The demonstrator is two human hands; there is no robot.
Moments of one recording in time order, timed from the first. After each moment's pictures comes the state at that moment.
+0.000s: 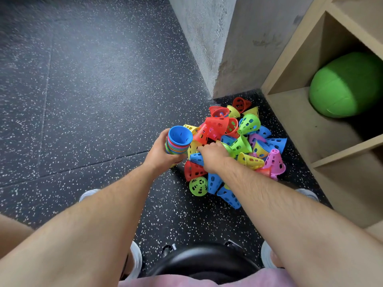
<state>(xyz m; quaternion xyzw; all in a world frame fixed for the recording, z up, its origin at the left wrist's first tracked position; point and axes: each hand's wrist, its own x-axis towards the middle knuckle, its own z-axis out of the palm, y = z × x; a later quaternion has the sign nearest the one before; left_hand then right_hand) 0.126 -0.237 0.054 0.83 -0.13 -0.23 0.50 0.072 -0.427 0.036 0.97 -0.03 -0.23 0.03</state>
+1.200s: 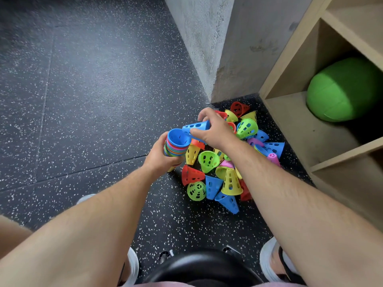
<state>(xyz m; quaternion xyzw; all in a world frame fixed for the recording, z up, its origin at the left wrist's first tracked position) 0.134 -0.242 0.044 0.82 -0.12 -0.23 0.51 0.098 -0.450 0.109 0.88 -0.17 0.01 -0.45</state>
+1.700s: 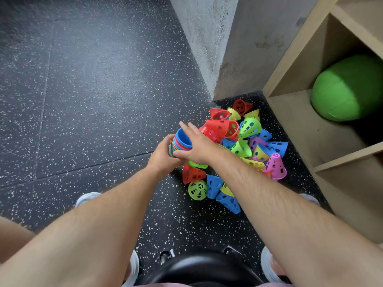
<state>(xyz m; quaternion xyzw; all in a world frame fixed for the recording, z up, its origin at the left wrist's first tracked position) 0.136 -0.247 0.022 0.82 -0.11 -0.25 0.51 0.098 -0.408 0.081 0.92 -0.07 -0.17 -0.34</state>
